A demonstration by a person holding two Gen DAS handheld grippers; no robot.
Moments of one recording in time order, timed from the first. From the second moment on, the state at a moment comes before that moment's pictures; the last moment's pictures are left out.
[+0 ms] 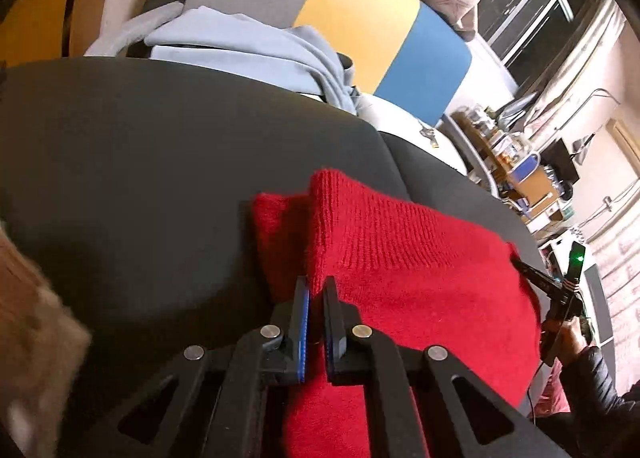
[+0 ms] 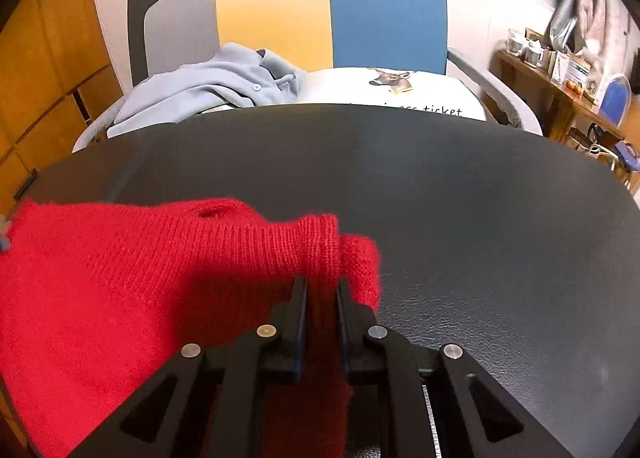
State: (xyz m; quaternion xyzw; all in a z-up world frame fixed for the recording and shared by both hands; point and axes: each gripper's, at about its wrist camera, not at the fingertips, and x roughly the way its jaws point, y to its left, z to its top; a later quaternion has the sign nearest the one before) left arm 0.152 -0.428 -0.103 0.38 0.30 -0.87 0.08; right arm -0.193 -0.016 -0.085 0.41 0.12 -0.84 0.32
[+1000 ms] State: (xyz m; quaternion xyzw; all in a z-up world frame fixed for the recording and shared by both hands) left arm 0.148 -0.267 -0.107 0.45 0.11 -0.88 -0.01; right arm -0.099 0.129 -0.104 0.52 -0.14 -0.64 0.55
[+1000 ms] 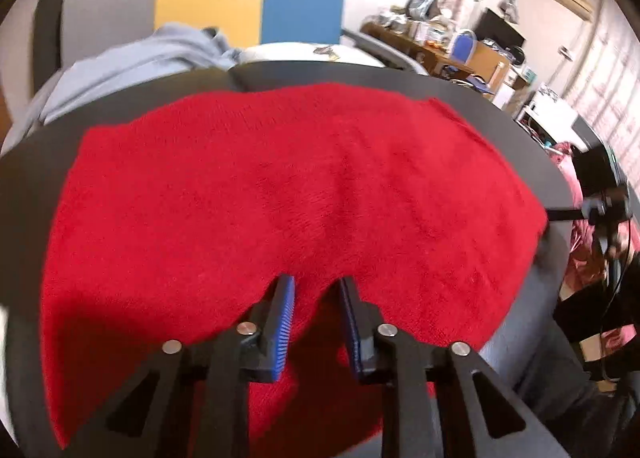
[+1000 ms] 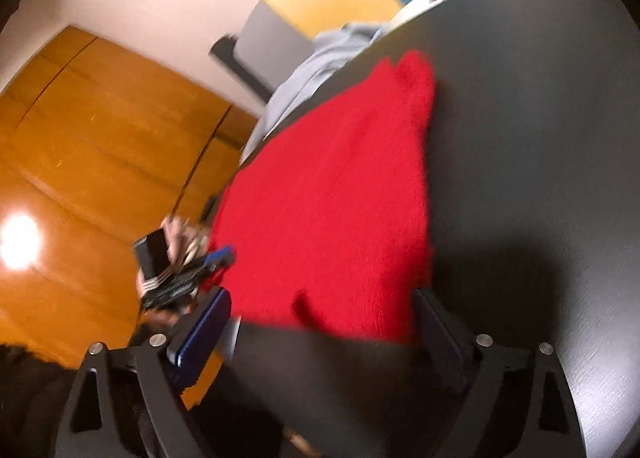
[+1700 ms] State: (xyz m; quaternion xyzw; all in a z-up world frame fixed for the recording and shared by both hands) left arm 0.017 -0.108 -0.089 0.43 0.05 -0.87 -0.22; right arm -0.084 0.102 -0.102 0.49 -0.10 -0.51 0.70
